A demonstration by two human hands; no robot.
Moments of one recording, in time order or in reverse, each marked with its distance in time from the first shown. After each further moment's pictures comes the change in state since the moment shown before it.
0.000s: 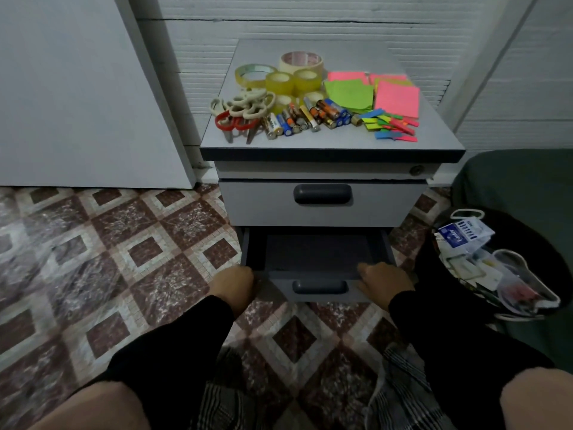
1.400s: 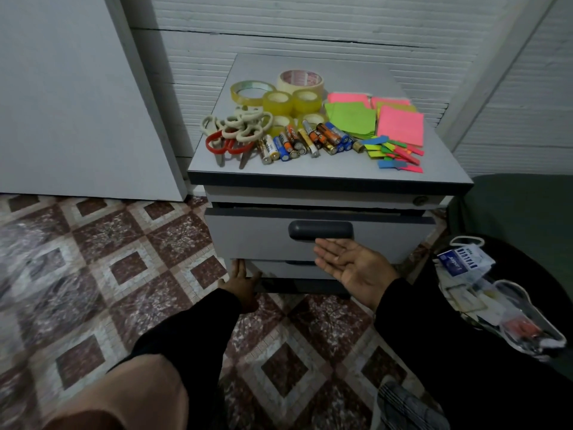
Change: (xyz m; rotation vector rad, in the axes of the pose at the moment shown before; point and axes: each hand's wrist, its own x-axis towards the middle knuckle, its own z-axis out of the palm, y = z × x) left_hand 0.084 0.001 0.008 -0.106 -0.365 0.001; right_hand 0.032 -0.032 -0.084 2.290 -0.146 0.168
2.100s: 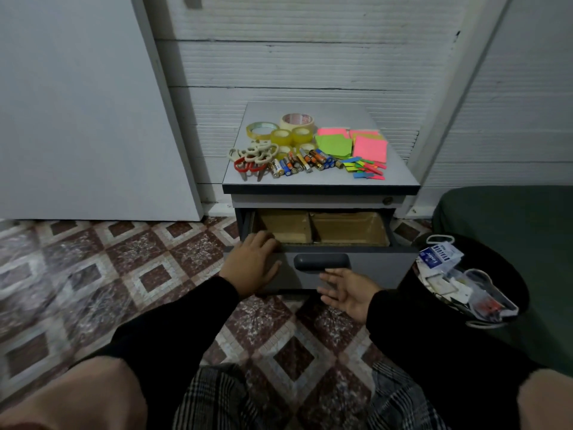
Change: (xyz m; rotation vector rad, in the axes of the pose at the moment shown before) left_hand -0.158 0.009 -0.048 0.087 0.851 0.368; right_hand -0.102 0.034 0.006 -0.277 0.166 0.157
